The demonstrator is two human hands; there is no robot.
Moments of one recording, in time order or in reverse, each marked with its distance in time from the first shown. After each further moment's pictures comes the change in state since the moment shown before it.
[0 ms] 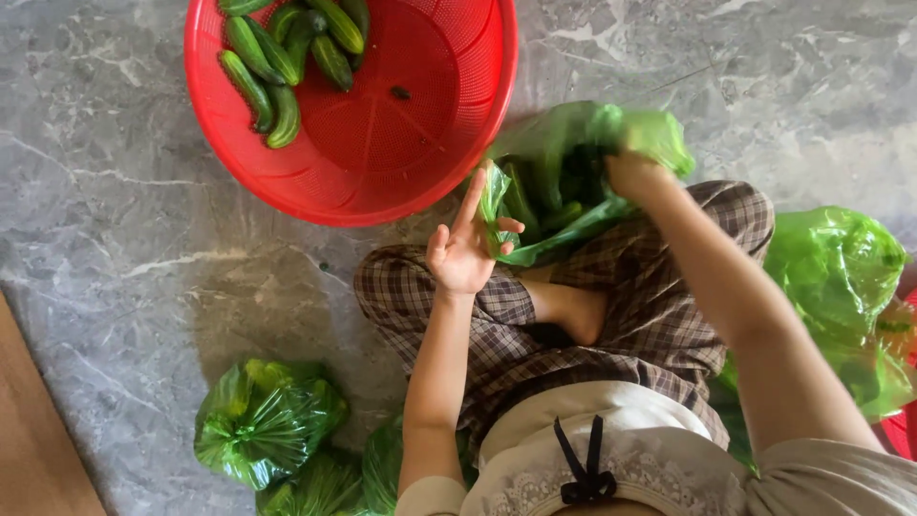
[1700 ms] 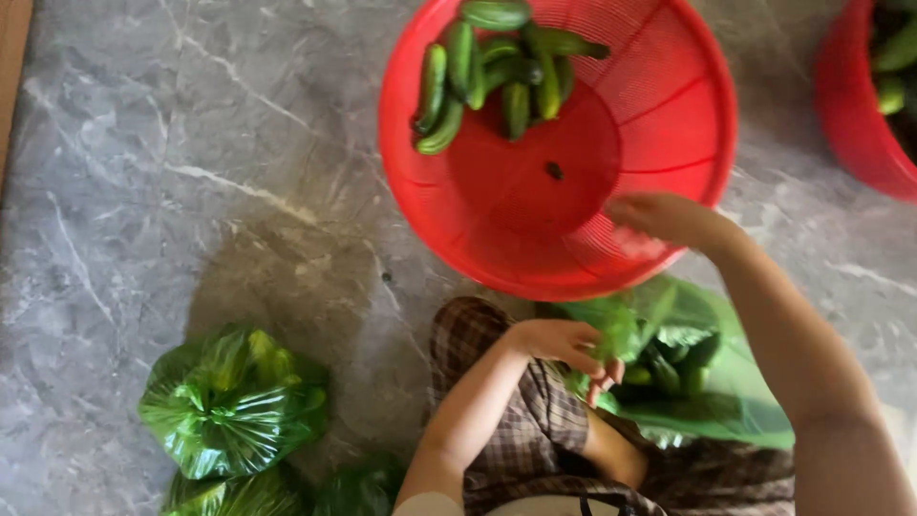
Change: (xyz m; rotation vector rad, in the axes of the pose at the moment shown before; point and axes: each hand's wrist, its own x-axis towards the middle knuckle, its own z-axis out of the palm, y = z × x) left_hand 0.011 0.062 -0.073 0.363 -0.325 -0.445; right_hand 0.139 -0.243 -0.124 0.082 -0.705 -0.385
